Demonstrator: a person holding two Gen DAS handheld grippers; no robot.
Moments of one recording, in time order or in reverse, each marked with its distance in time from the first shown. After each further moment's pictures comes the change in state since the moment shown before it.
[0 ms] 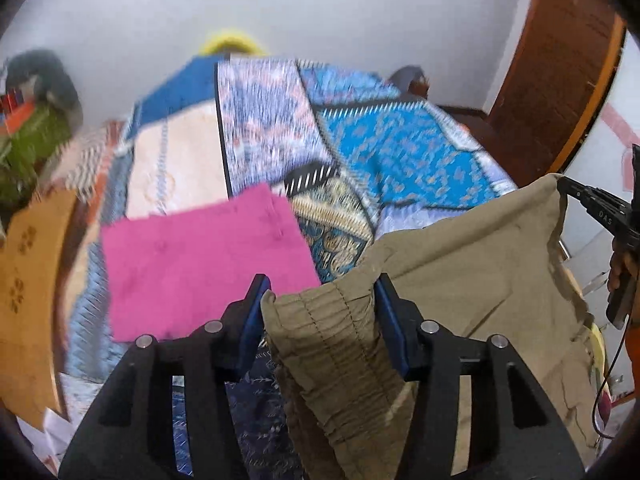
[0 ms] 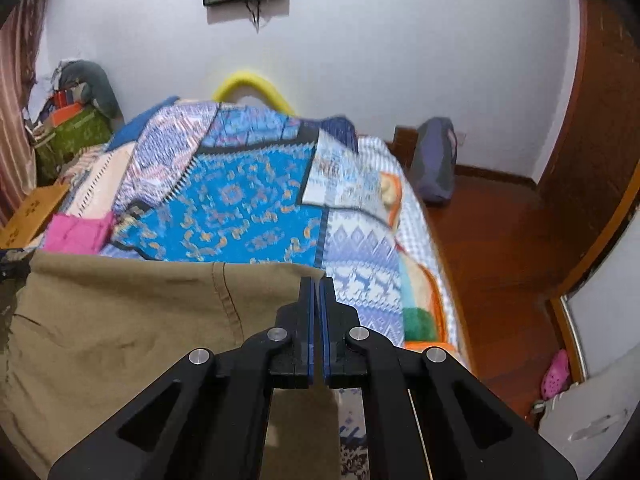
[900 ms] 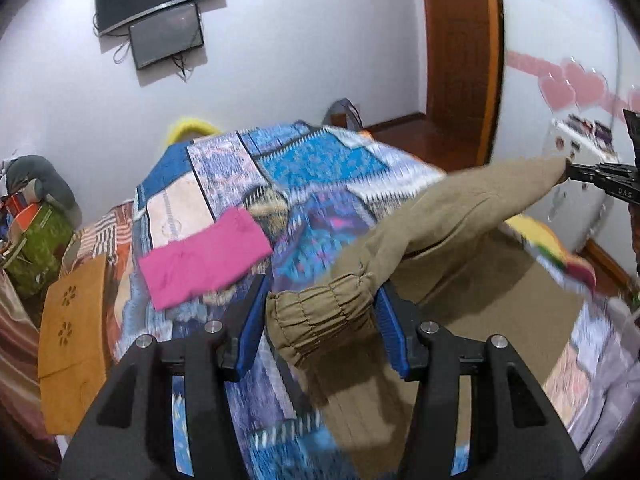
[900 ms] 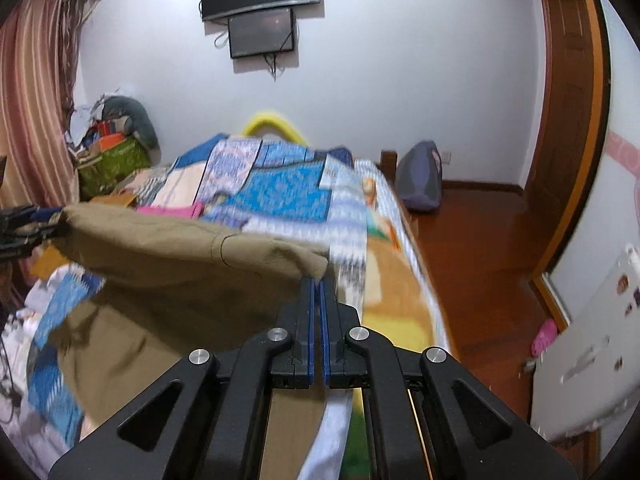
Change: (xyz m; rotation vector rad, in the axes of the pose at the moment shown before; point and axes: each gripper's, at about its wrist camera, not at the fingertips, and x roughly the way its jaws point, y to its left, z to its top) left arm -0.178 -0.075 -0.153 0.314 -0.171 -0.024; right arm -0.223 0.012 -0.142 0.052 -0.076 0.063
